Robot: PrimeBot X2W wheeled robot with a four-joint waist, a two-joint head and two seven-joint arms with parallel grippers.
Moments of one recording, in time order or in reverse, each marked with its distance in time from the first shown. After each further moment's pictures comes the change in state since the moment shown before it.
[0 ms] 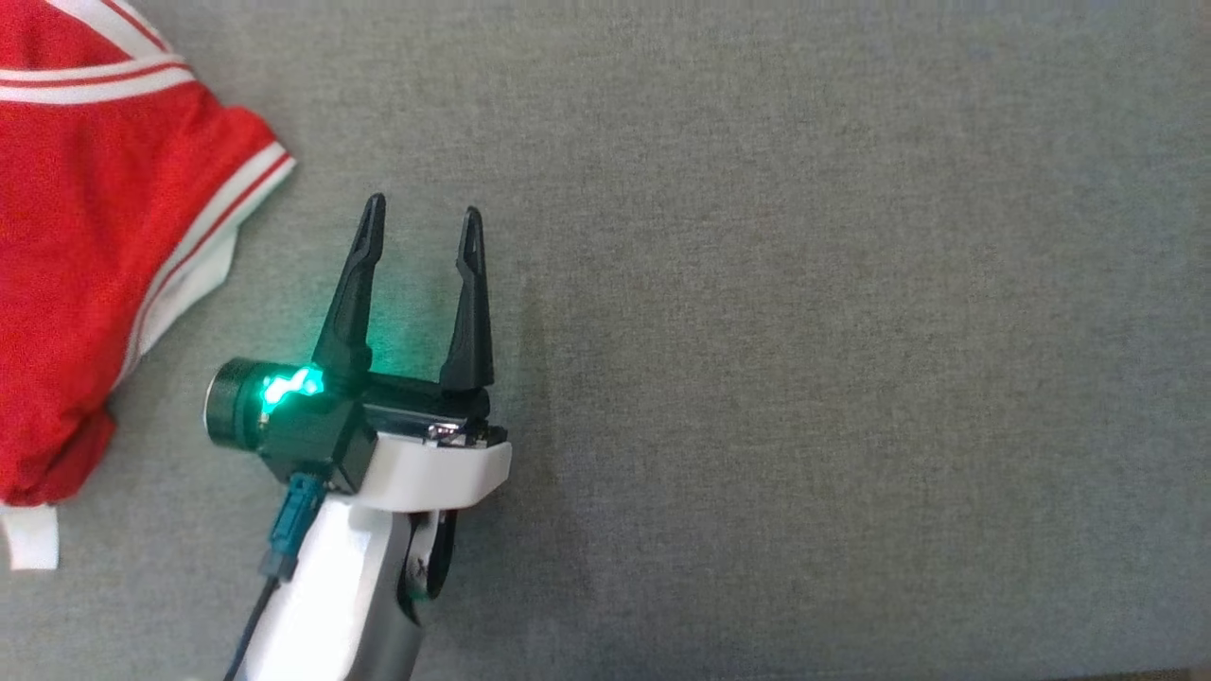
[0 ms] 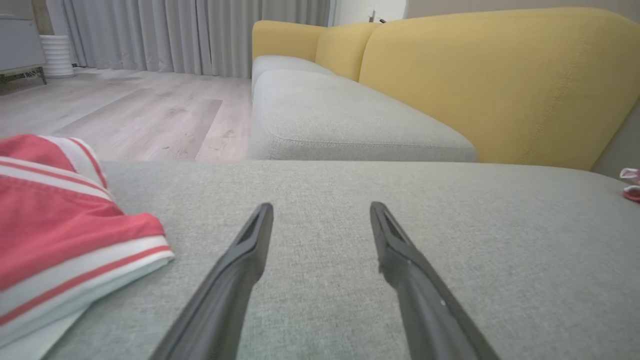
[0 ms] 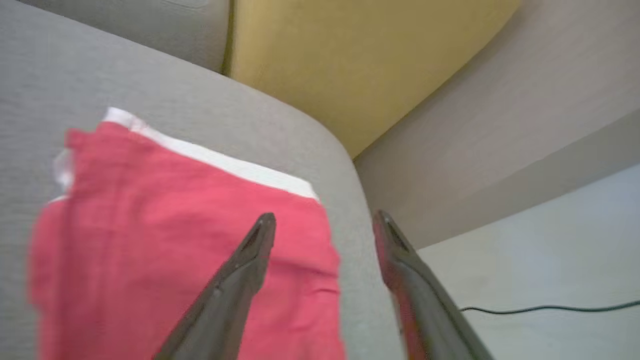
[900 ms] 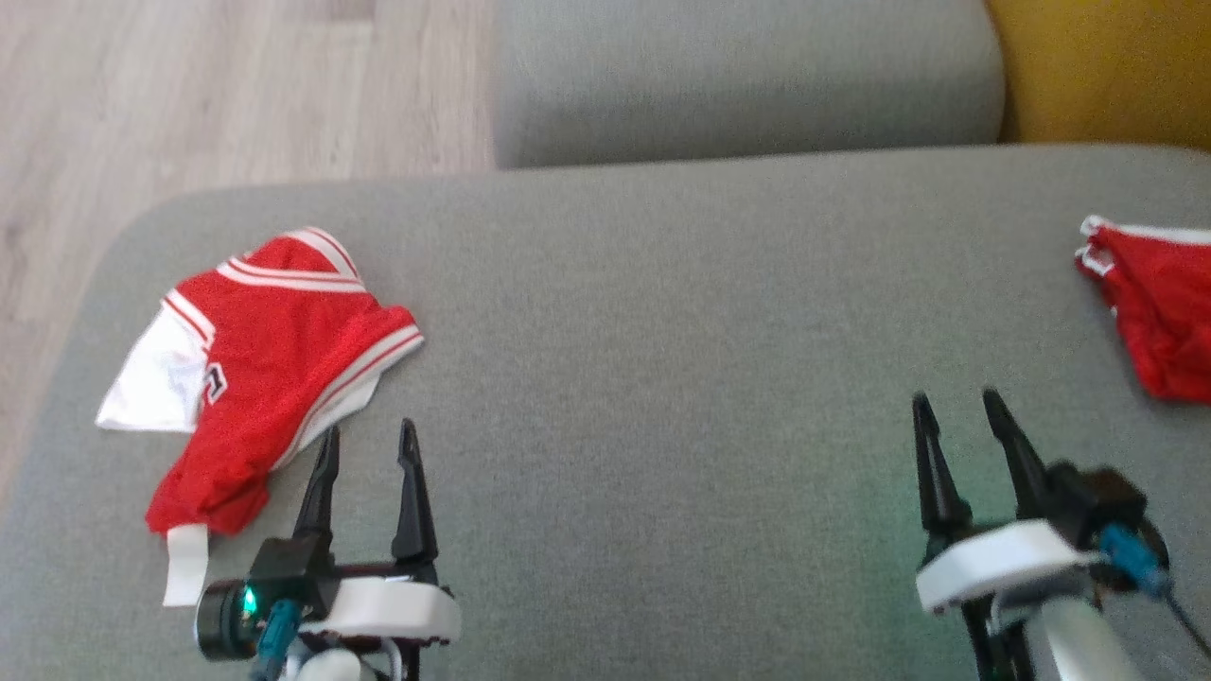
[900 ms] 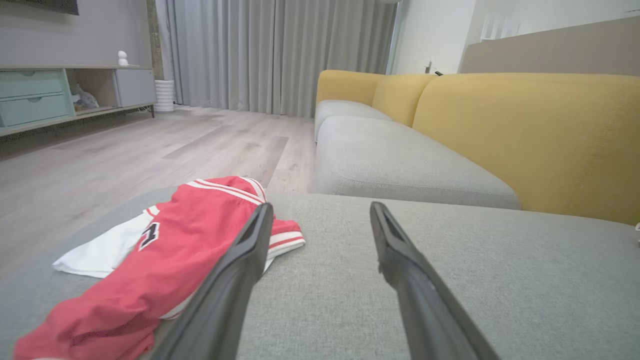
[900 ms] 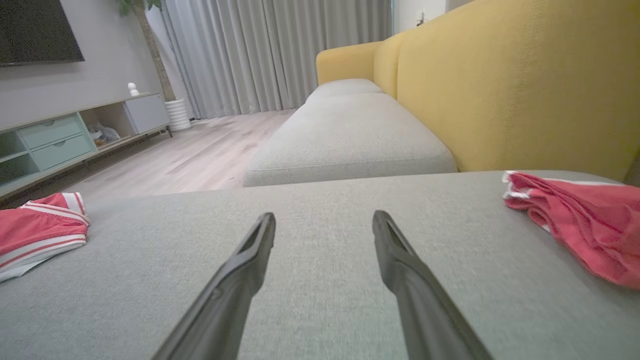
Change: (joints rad) left arm 0.235 0.001 0.085 0.205 -0.096 0.040 0.000; right arm 0.485 0.658 0.265 -0.152 0.123 0.000 -0.407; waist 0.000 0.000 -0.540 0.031
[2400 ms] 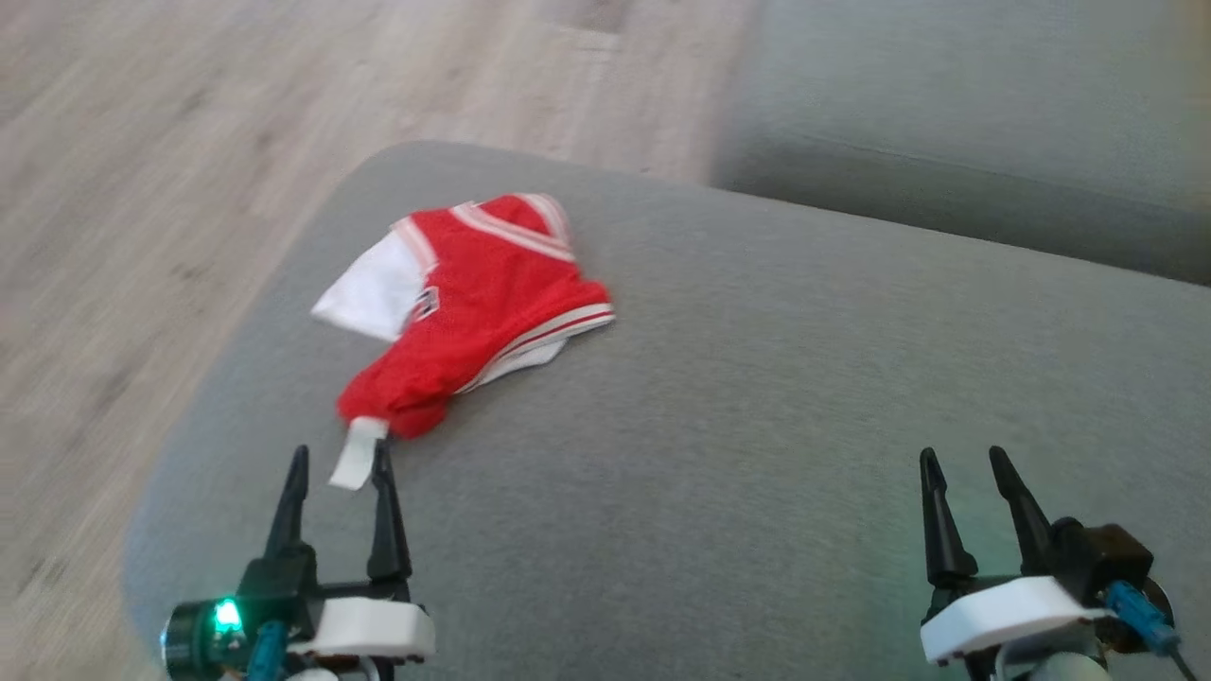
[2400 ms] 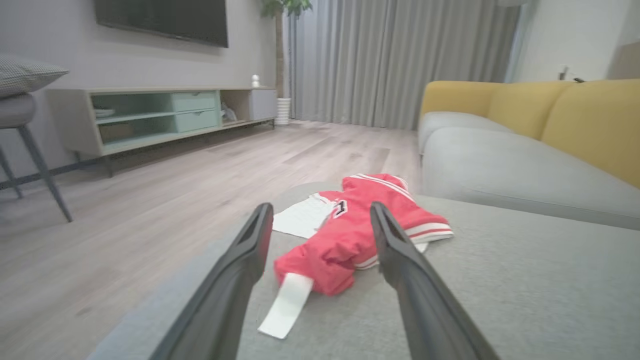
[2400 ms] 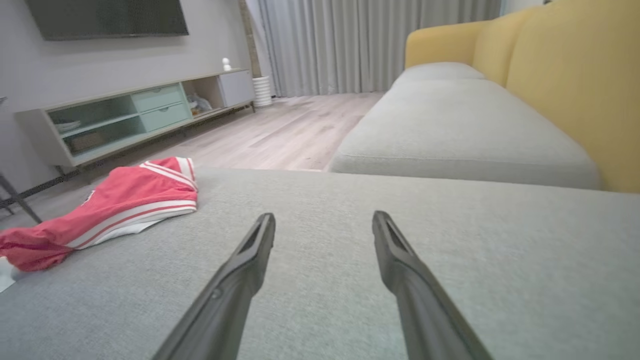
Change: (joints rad) left arm 0.050 0.002 0.072 0.003 0.109 0.009 0.000; right arm 0.146 0.034 -0.044 -0.069 -0.003 0.000 0.000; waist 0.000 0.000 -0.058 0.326
